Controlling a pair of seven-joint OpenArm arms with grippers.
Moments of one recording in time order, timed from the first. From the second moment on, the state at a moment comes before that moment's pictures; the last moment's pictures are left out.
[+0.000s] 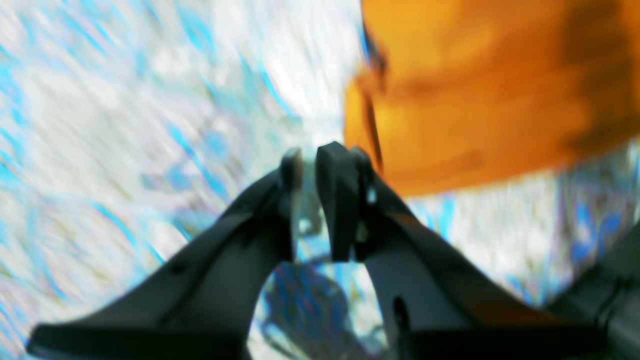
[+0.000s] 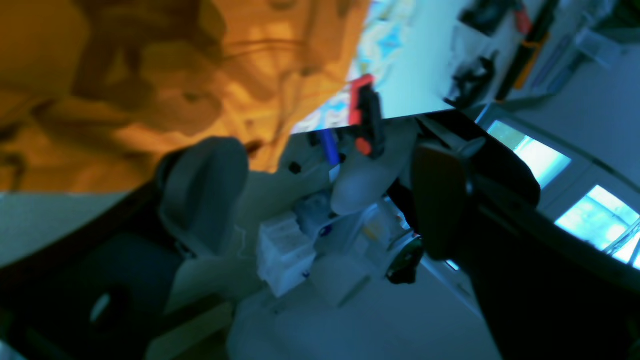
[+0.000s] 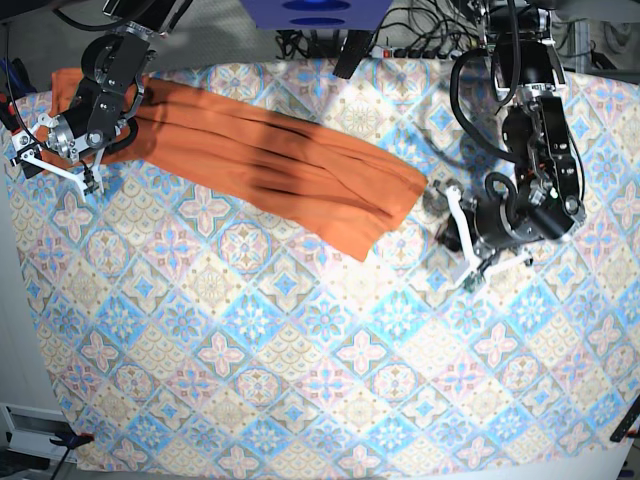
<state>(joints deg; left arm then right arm) -3.2 -9.8 -11.0 102.2 -25.2 -40.4 76.2 -11.4 0.2 27.8 108.3 -42.3 41.6 -69.2</state>
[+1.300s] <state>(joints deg) -20.5 -2.6 -2.4 65.7 -24.5 -40.5 67.1 -11.9 -0.1 27.7 108.4 -41.8 41.6 -66.7</state>
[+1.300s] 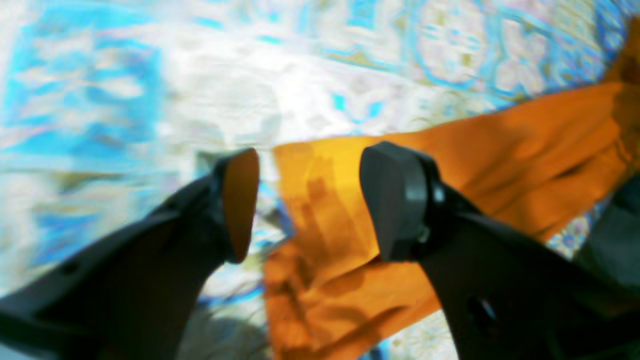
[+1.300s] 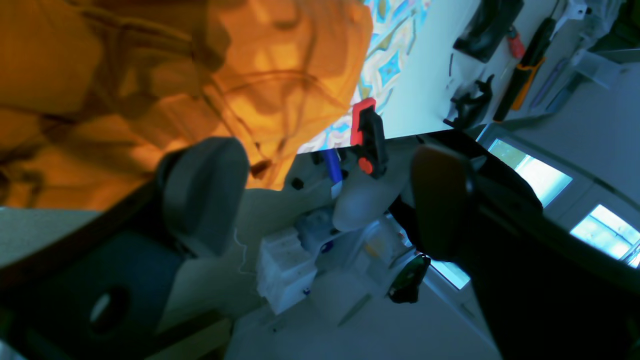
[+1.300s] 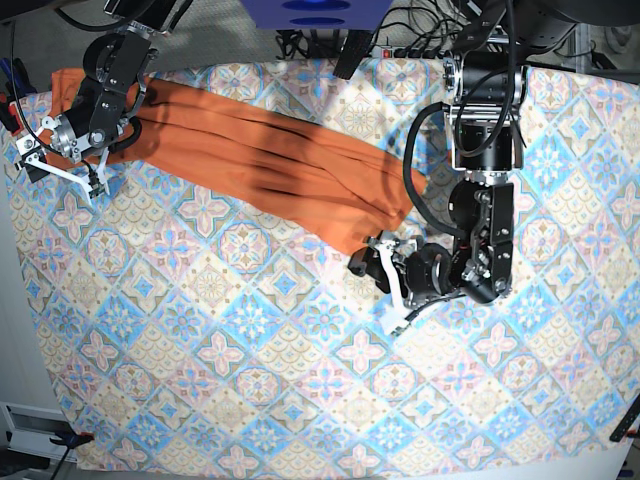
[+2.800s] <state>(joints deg) -17.2 -10.3 -0.4 58.3 -25.9 -40.7 71.2 -11.9 -0.2 32.1 108.4 -42.3 41.6 -67.1</state>
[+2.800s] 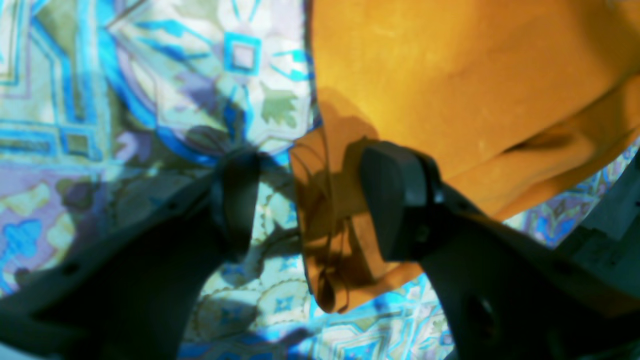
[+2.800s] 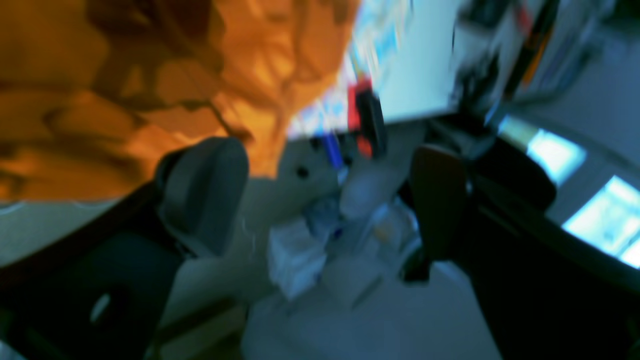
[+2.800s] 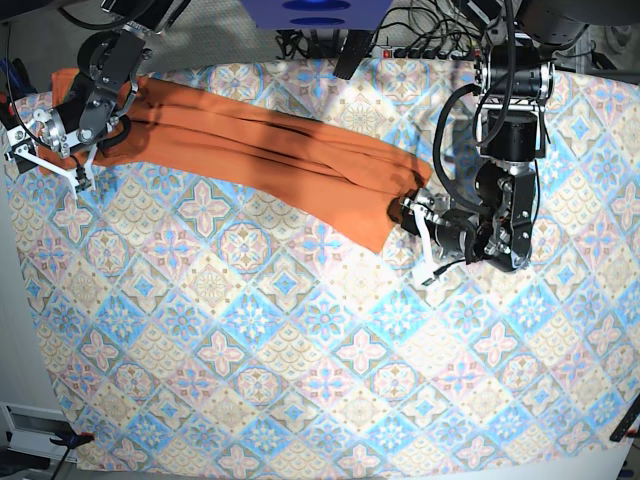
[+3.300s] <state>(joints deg) -15.5 -11.6 -7.4 67.6 -24.3 -40.4 76.6 -11.9 -0.3 32.0 108.4 -41.8 41.6 -66.5</state>
